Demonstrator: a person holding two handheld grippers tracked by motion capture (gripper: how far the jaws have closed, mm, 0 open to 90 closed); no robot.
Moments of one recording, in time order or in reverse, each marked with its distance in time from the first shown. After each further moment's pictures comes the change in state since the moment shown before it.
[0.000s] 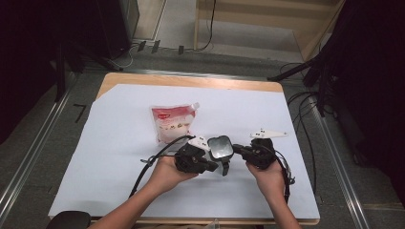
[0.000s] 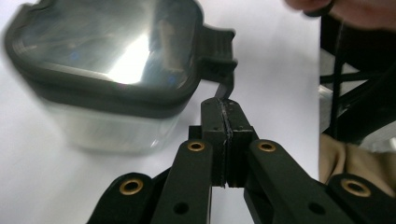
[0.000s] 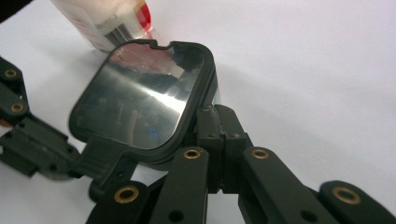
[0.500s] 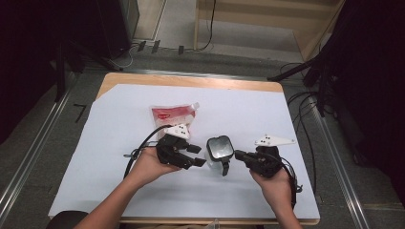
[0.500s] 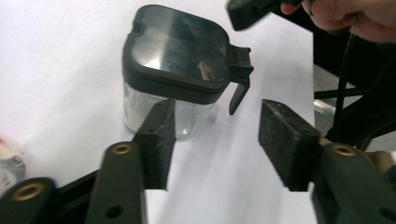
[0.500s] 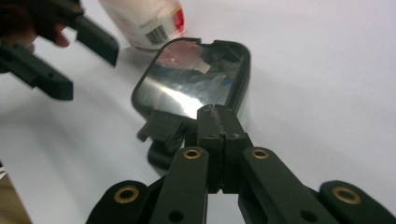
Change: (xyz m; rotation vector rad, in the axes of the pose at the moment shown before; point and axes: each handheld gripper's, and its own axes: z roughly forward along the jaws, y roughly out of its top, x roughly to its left) left arm 0.026 -0.008 -0.044 -0.090 -0.005 -0.017; right arm 0.018 -0.007 -0.028 -0.016 0.049 -0.039
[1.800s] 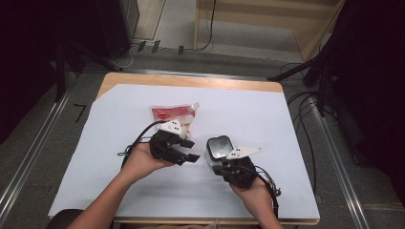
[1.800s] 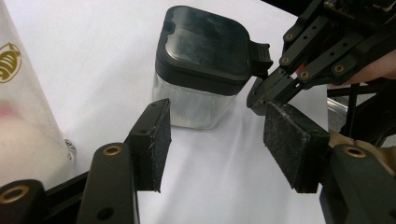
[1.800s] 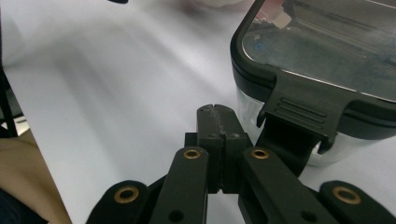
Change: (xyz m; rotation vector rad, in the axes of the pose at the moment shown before) left arm 0.007 -0.001 -0.014 -0.005 0.036 0.024; right arm 0.042 -0.016 0.046 0.151 0.088 -0.102
